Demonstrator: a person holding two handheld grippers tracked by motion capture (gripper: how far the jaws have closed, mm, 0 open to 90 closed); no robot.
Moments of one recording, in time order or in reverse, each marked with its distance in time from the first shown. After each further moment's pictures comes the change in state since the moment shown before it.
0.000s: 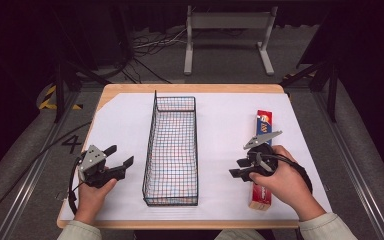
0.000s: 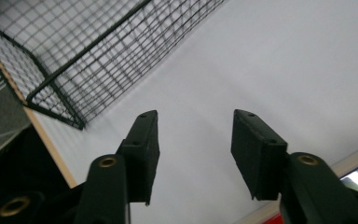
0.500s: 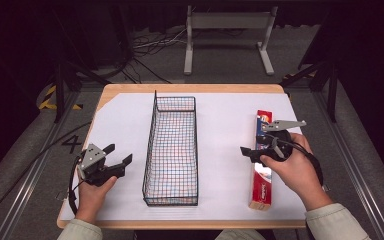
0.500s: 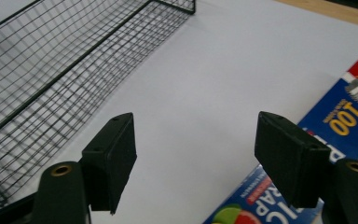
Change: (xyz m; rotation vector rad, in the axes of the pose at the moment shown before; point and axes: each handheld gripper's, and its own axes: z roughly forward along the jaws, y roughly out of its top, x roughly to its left) left arm 0.003 0.000 0.002 0.009 0.042 -0.012; right arm -0.037 0.005 -0.021 -0.191 -0.215 0.115
